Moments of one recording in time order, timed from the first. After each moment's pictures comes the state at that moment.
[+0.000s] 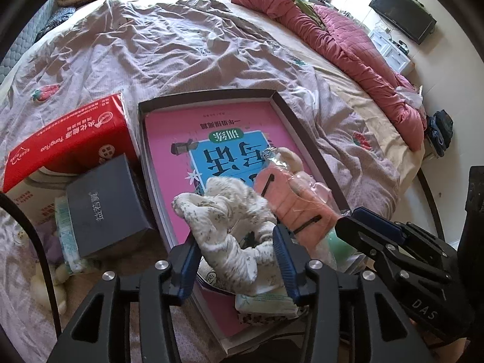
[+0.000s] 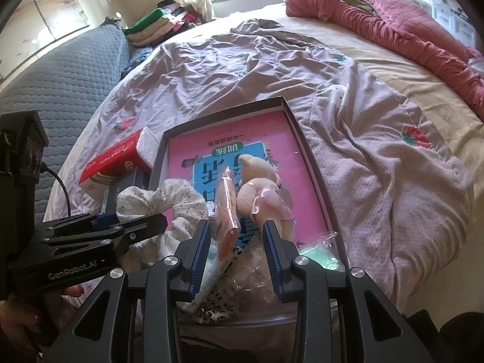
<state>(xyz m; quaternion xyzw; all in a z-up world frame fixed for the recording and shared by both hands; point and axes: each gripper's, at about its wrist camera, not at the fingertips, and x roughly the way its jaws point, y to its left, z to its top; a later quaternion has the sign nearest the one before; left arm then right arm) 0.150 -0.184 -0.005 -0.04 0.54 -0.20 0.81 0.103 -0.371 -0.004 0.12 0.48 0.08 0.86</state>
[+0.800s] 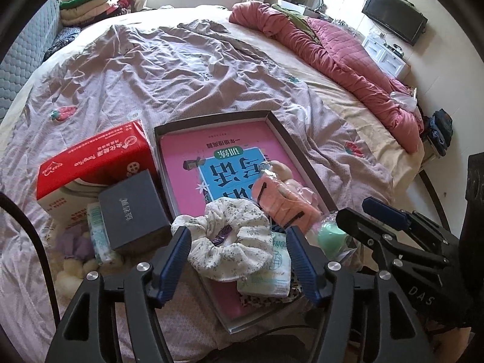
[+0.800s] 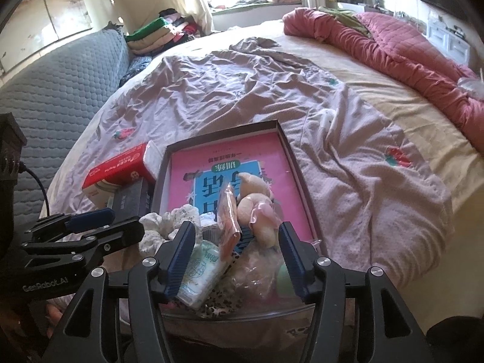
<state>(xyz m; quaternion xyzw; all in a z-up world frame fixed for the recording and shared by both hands) 0.123 -0.174 0.036 -0.02 0.51 -0.20 0.84 0.086 -0.365 0.029 0.09 0.45 0.05 0.89</state>
